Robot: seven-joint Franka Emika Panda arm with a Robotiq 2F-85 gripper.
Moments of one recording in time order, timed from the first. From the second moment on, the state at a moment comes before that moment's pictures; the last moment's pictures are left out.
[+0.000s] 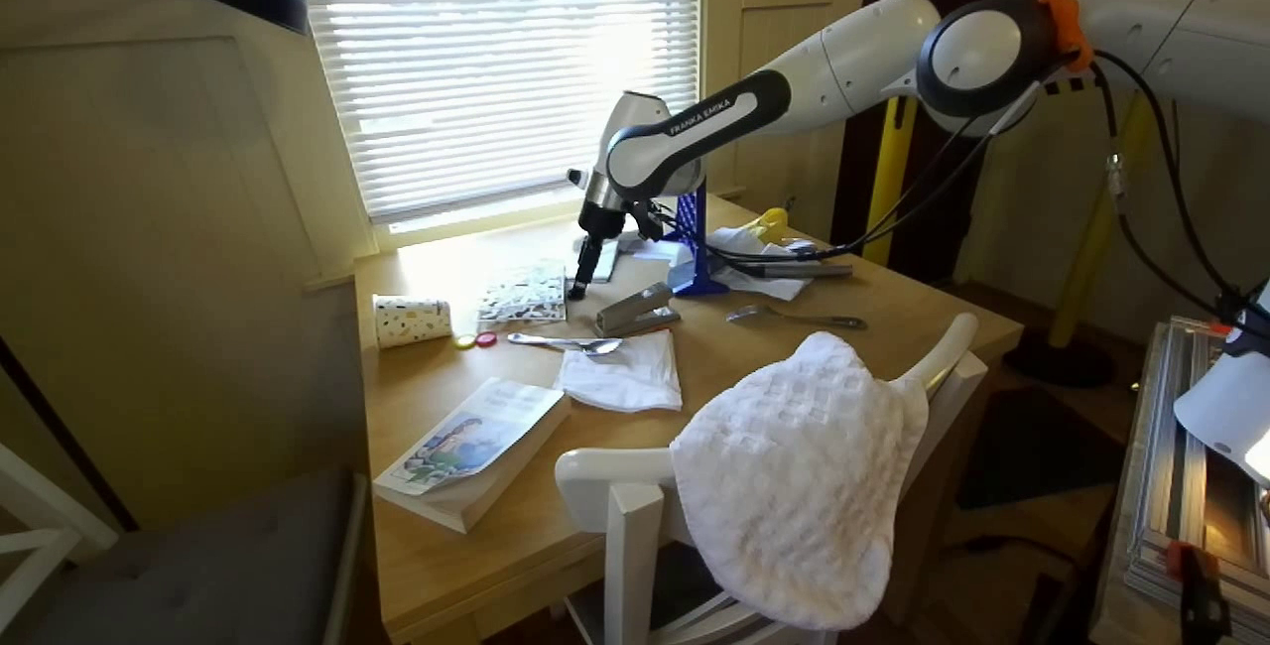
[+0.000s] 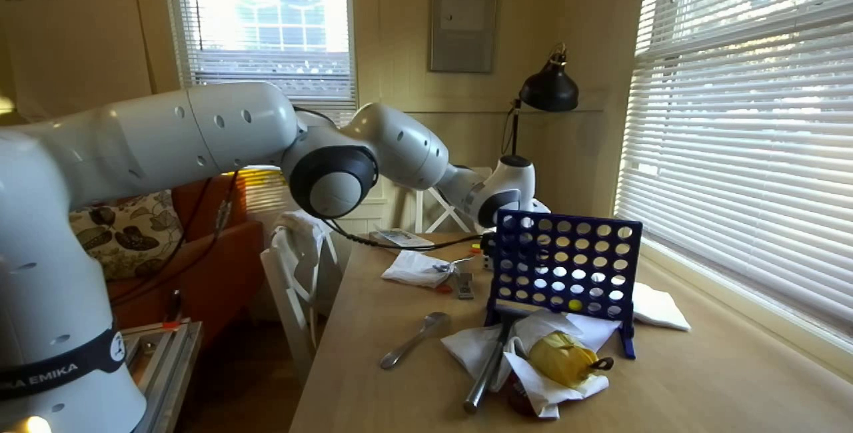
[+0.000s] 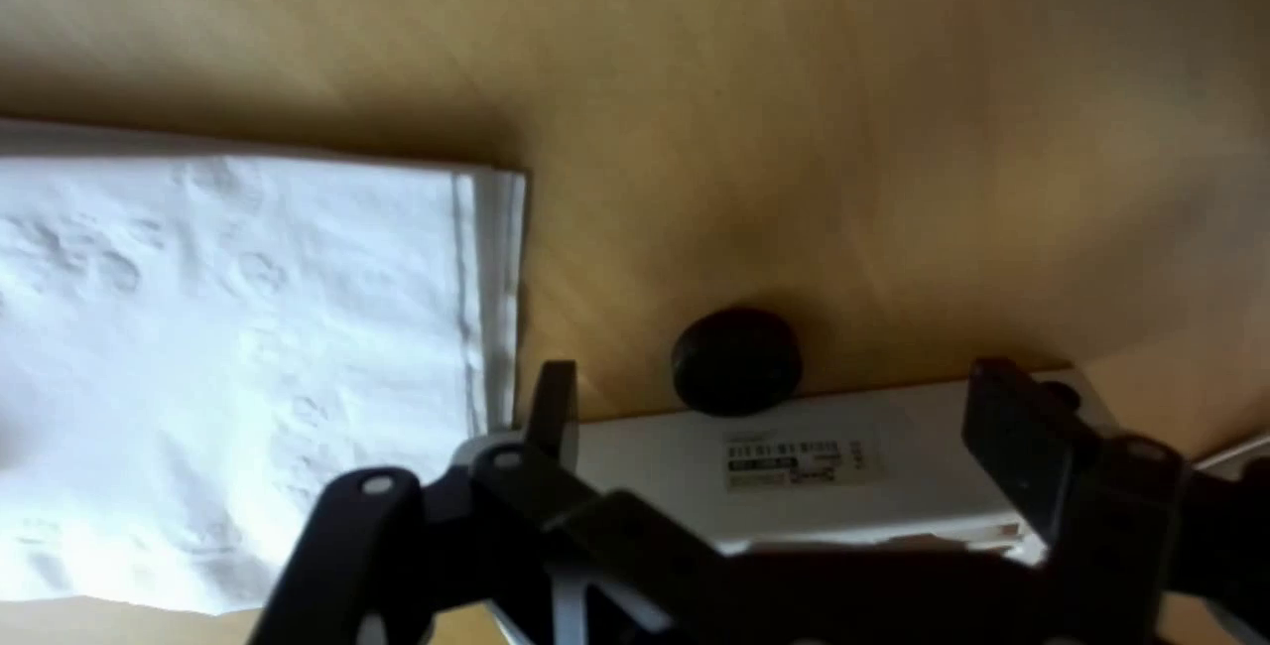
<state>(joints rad) 0.02 1.32 0.36 -0.81 -0.15 2.41 -0.59</state>
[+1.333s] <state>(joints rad) 0.08 1.35 0.28 -0.75 -0.14 2.40 -0.64</state>
